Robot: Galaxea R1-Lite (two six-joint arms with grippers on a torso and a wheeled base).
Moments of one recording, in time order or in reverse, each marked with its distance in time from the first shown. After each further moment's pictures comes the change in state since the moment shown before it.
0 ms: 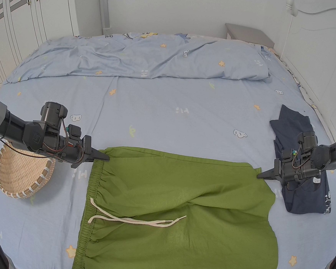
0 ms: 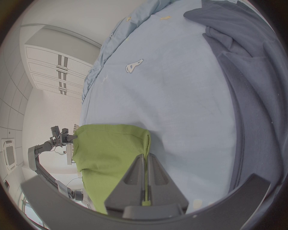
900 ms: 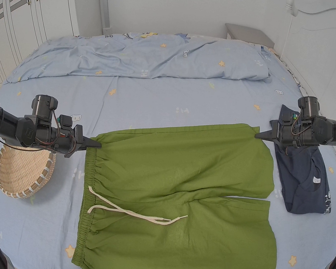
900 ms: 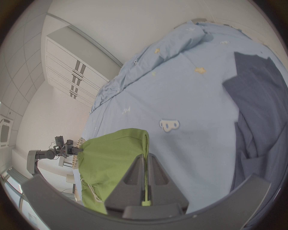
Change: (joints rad) left arm 0.058 -0.025 -0.015 -0.071 0.002 -0.006; right arm 0.066 -0.021 -0.304 0.000 -0.067 0.074
